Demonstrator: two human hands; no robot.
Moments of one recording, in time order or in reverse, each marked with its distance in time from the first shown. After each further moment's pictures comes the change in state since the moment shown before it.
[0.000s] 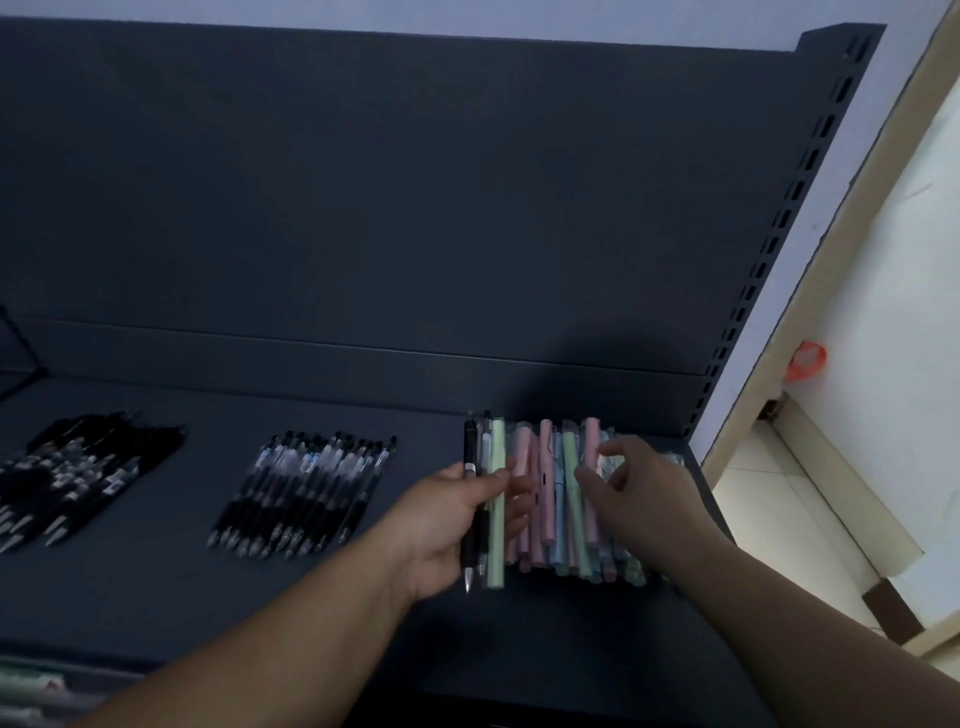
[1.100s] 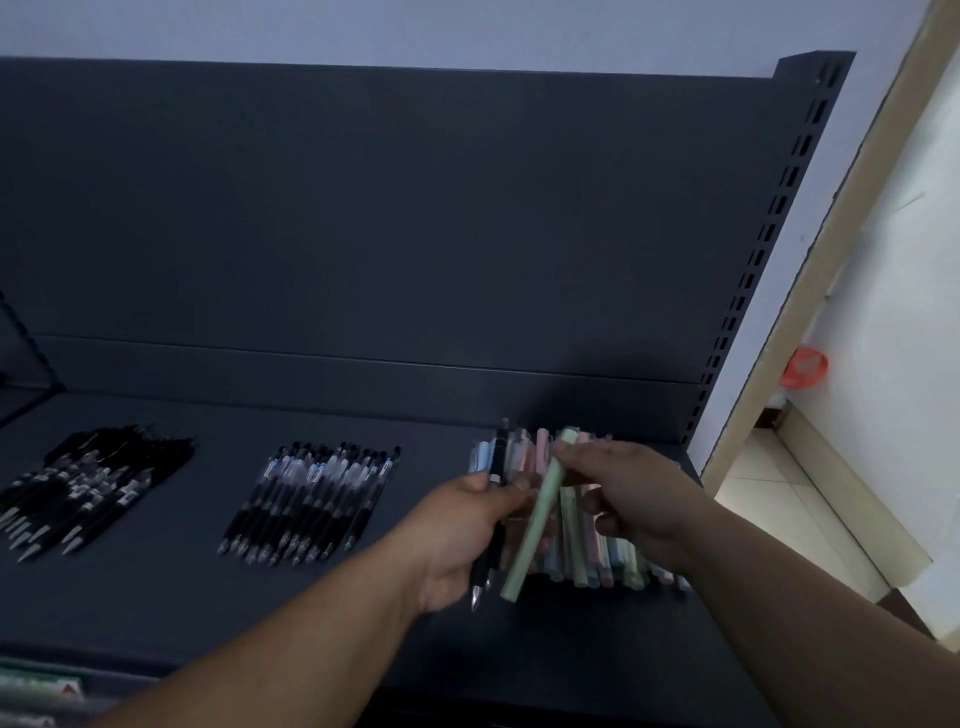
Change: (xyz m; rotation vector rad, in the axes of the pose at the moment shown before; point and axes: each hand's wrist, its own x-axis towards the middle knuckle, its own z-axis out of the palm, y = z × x) left_hand -0.016 0.001 0.012 0.175 -0.096 0.030; right_hand -0.005 -0.035 -0.021 0.798 -0.388 0.286
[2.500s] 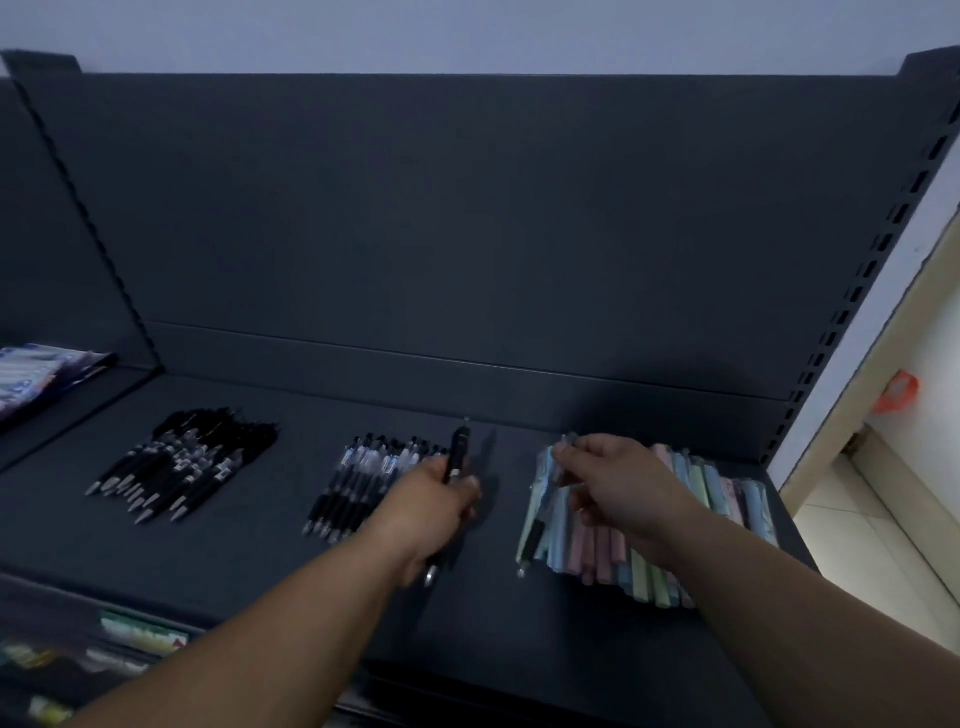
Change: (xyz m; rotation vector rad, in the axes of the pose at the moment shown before) left_hand -0.014 0.012 -0.080 0.371 0.444 0.105; right_hand 0.030 -0.002 0.064 -0.135 -0.024 -0.103
